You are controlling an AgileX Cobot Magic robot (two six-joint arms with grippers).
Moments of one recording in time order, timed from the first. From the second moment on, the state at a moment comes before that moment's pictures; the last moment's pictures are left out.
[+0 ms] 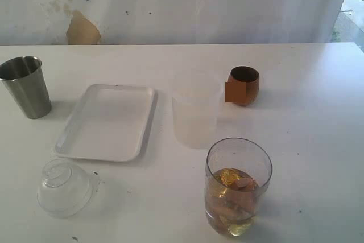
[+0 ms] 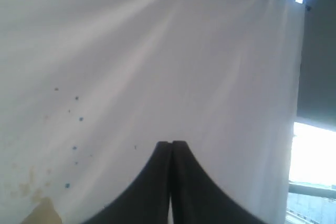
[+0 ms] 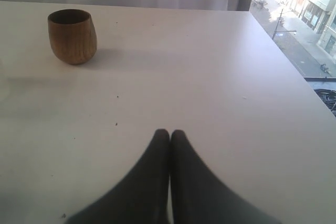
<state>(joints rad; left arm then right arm) 0.11 0.00 0.00 0.68 -0.53 -1.05 -0.14 0.01 0.00 -0.07 0.34 0.03</state>
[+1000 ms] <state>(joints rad) 0.12 1.27 -1.01 -0.27 1.03 0.31 -0.14 0.01 0.00 -0.07 0.34 0.03</state>
